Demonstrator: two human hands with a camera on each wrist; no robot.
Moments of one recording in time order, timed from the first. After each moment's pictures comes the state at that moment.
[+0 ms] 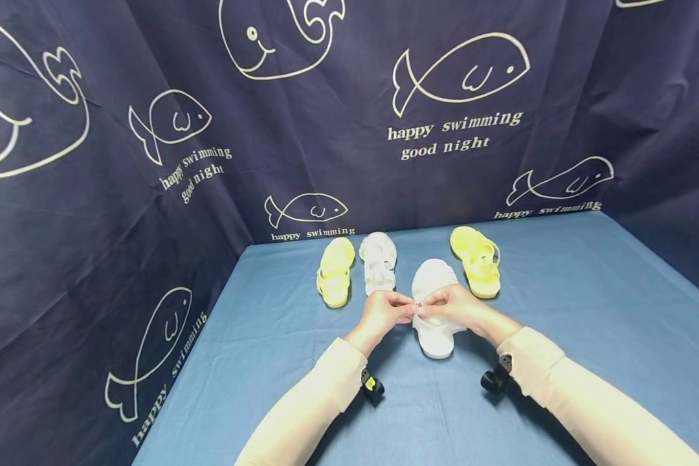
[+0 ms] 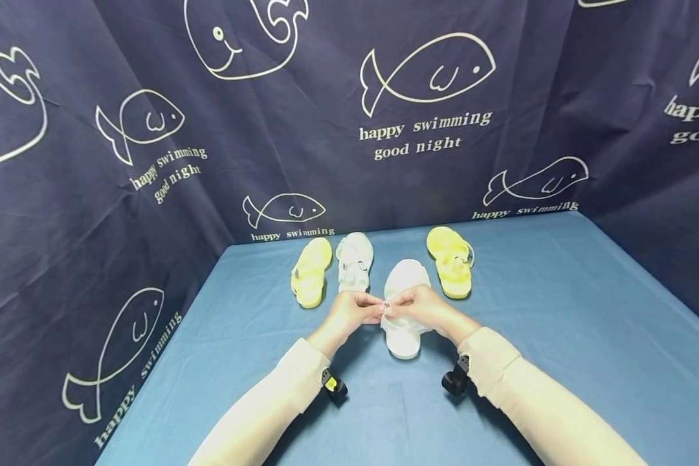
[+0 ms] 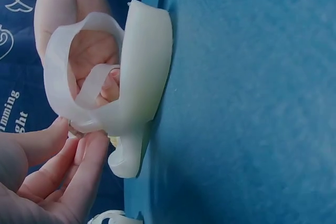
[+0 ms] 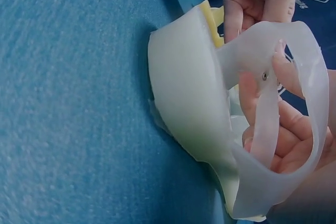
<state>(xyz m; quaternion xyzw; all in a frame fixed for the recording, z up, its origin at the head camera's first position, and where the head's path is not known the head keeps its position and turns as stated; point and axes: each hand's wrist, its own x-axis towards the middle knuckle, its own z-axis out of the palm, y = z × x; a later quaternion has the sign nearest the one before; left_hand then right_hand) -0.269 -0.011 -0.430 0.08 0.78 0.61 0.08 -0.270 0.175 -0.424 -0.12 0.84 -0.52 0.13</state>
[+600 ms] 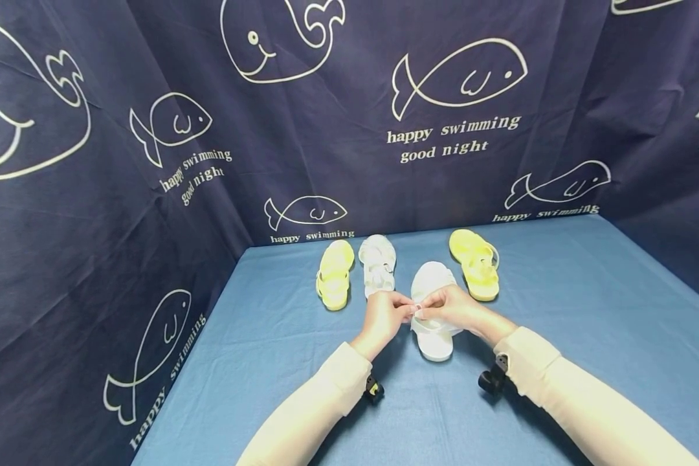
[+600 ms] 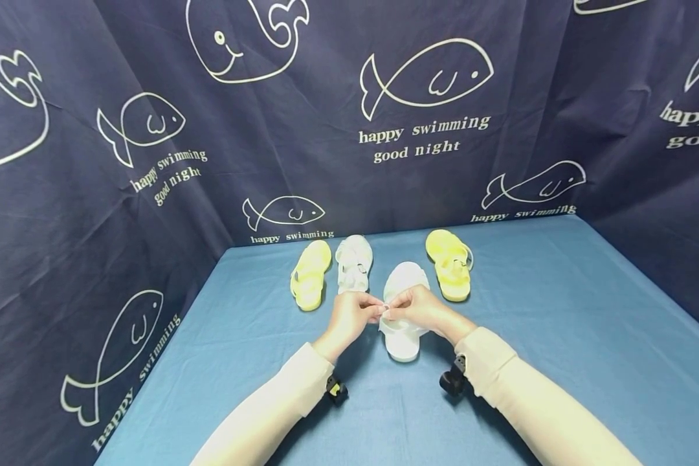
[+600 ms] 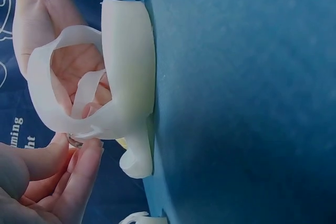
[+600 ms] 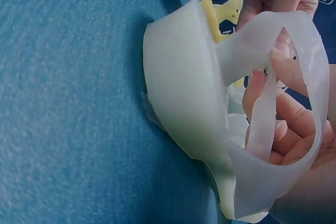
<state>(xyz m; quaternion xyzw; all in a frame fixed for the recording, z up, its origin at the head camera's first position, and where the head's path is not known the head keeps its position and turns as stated) -0.262 -0.004 -0.421 0.14 0.87 0.48 -0.03 -0.274 0.175 -0.425 -0.15 0.83 -0.52 0.11</state>
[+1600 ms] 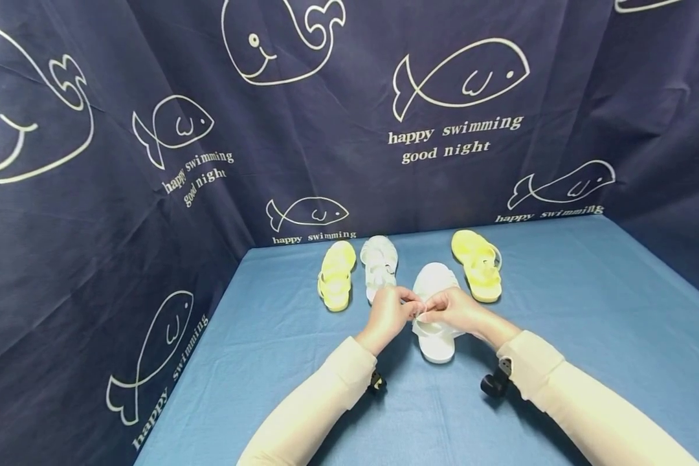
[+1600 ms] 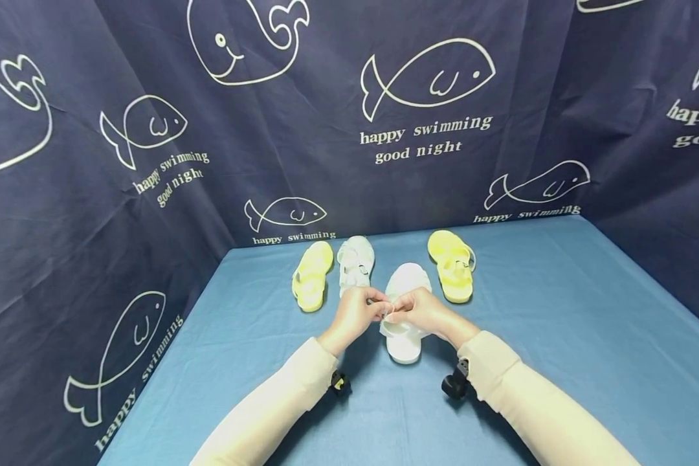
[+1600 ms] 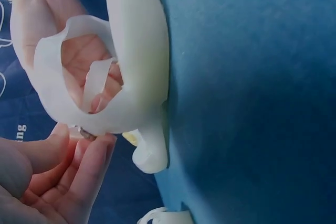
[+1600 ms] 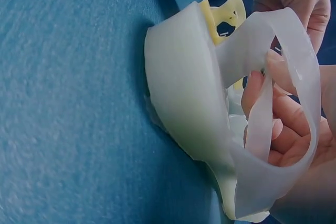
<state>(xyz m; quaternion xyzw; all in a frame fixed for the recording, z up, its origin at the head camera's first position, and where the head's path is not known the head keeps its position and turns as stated) -0.269 0.001 -0.409 0.17 0.90 0.41 -0.04 -0.273 0.176 -0.426 -0.17 0.83 -0.52 0.12</state>
